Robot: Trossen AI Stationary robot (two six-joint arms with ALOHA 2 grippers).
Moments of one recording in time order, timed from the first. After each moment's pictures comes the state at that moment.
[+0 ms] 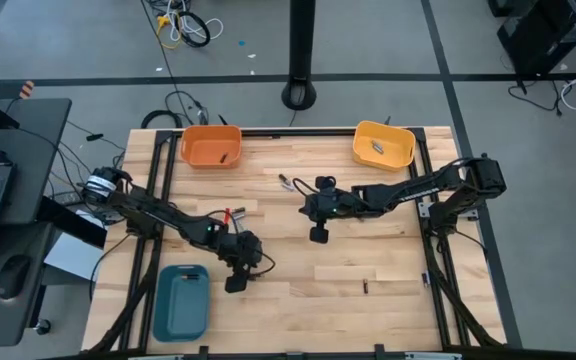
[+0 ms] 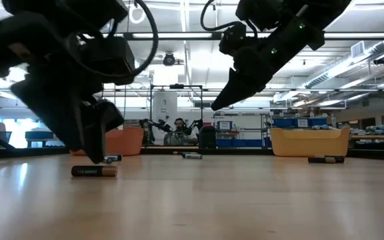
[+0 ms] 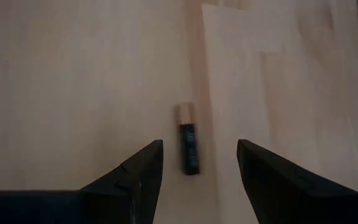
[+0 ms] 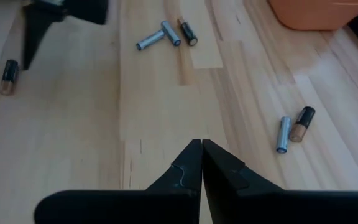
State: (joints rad) left arm -0.31 1.60 0.73 -0.05 0.16 -0.38; right arm 0.01 1.60 0.87 0.03 0.19 0.04
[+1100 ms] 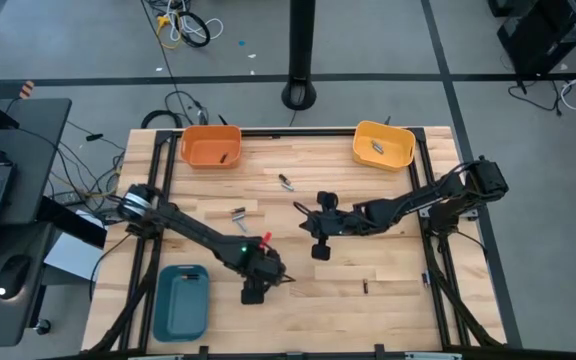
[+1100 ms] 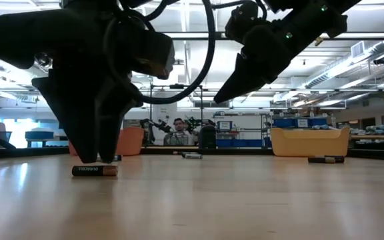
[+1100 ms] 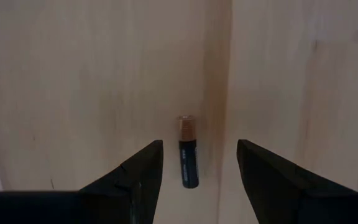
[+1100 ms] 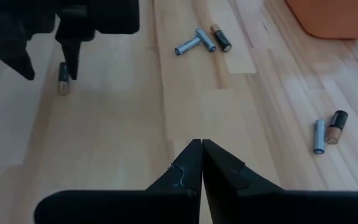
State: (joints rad) left arm -0.38 1.92 1.30 -0.75 -0.01 -0.41; right arm 0.17 1.60 0.87 0.03 0.30 0.13
